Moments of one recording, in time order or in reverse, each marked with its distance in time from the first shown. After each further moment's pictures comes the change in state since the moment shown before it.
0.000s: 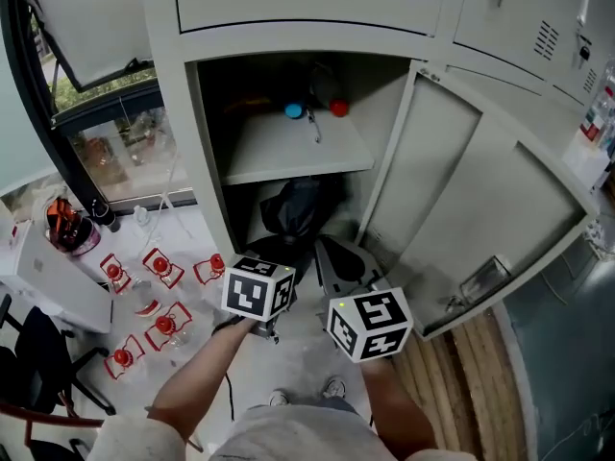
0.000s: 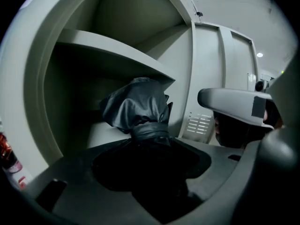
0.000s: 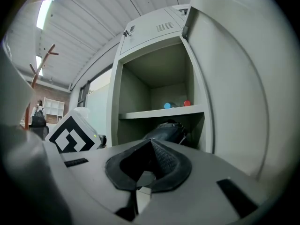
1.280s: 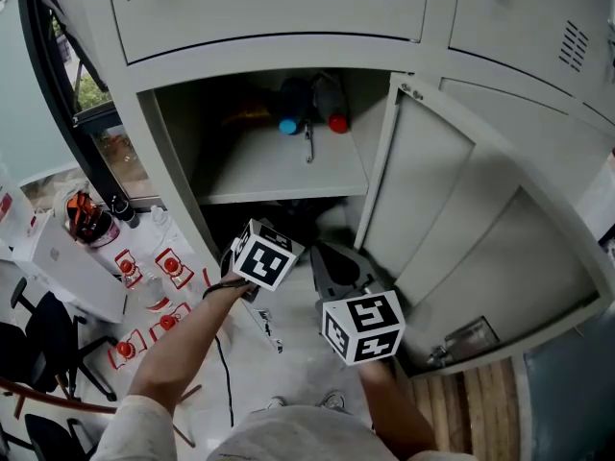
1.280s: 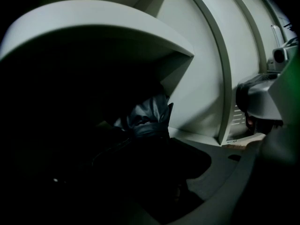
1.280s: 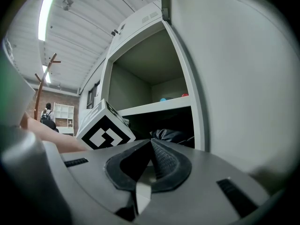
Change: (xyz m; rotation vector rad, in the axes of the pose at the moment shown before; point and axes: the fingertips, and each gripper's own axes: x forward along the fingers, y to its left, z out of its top) left arm 0.080 0.043 0.054 0.377 0.119 0.191; right arm 0.033 -0.045 -0.007 0.026 0.016 0.134
